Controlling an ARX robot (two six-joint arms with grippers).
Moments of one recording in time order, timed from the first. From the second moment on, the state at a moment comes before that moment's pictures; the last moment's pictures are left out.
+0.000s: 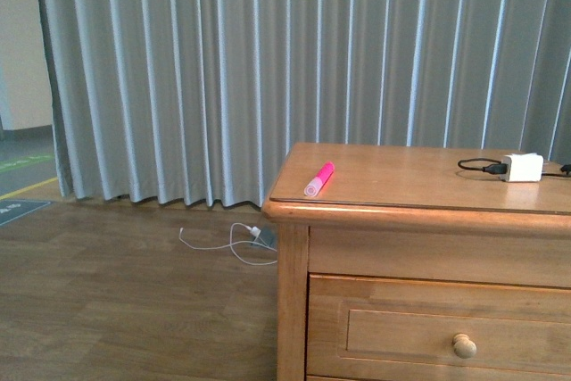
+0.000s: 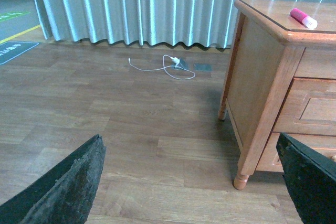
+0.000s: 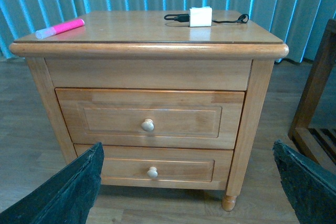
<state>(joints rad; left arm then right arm) 0.00 0.00 0.02 0.00 0.00 0.00 0.00 0.00 0.01 0.00 0.00 0.00</state>
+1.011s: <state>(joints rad) 0.00 0.00 0.02 0.00 0.00 0.00 0.28 1.83 0.89 0.26 0.22 0.17</state>
